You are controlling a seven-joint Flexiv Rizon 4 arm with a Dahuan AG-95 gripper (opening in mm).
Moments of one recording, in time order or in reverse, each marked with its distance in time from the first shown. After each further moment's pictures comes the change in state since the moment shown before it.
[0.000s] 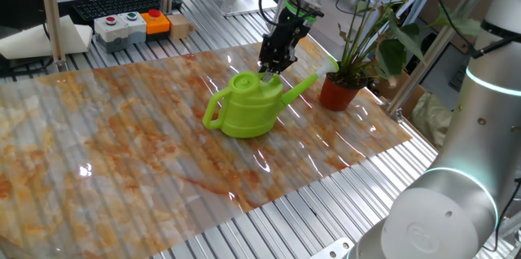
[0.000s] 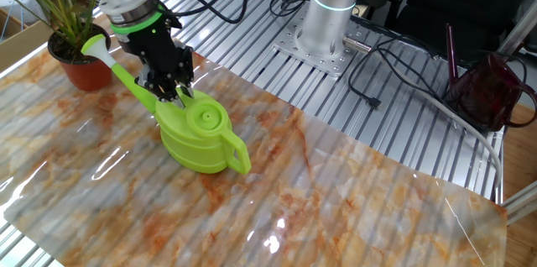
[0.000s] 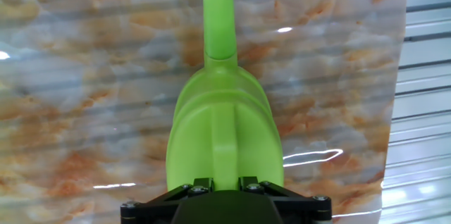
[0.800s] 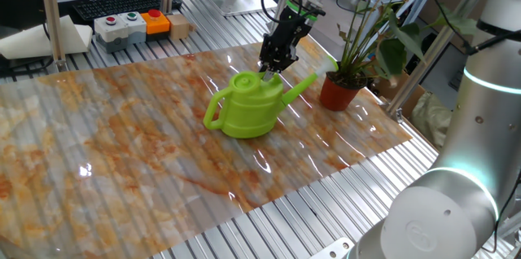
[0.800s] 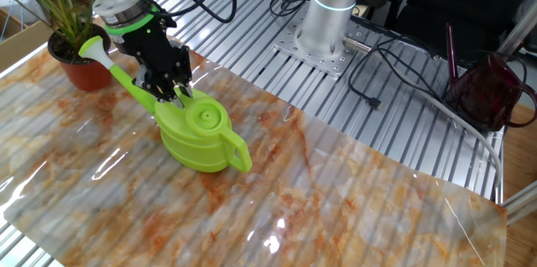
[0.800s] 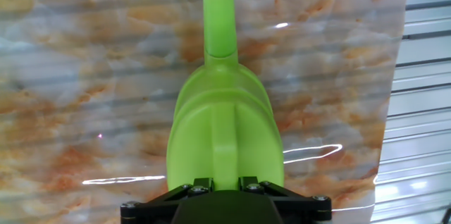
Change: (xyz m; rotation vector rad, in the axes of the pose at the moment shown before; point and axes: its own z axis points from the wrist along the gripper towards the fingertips) arm 0.000 -0.003 -0.002 0.011 0.021 -0.012
